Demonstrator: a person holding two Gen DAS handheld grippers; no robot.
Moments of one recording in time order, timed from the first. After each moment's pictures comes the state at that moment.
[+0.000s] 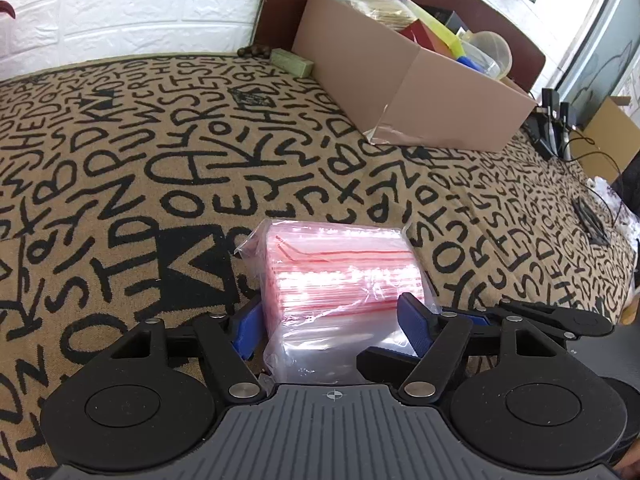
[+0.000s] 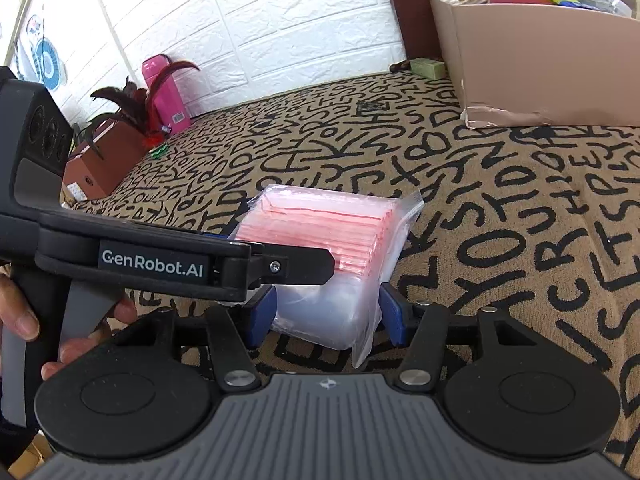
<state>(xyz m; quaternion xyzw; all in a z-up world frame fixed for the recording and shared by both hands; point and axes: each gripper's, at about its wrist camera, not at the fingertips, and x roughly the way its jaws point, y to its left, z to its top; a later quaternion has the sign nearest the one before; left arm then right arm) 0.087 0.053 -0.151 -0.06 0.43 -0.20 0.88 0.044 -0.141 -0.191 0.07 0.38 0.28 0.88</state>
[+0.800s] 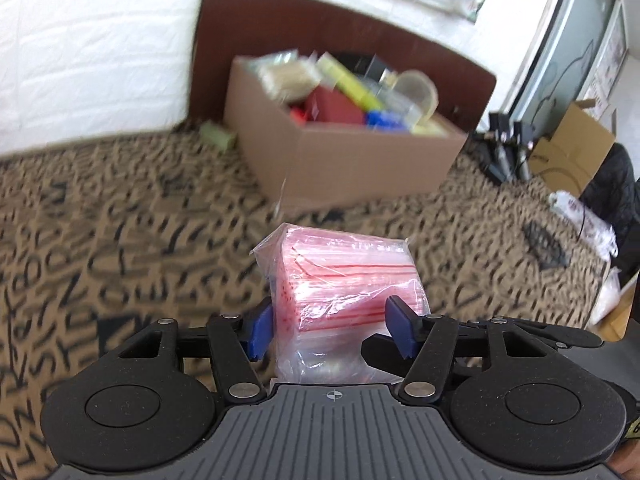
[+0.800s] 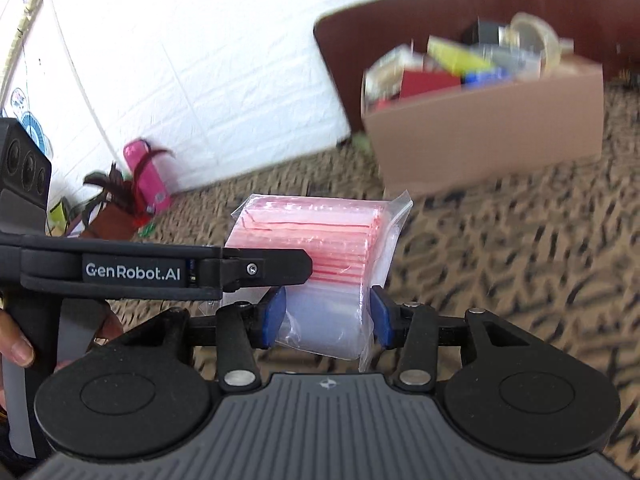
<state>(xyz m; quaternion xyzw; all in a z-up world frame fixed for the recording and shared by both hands) 0.075 -0.015 -0.073 -0.05 0.37 -0.24 0.90 0.032 -0.216 -0.128 0.12 0.31 0.23 0.91</state>
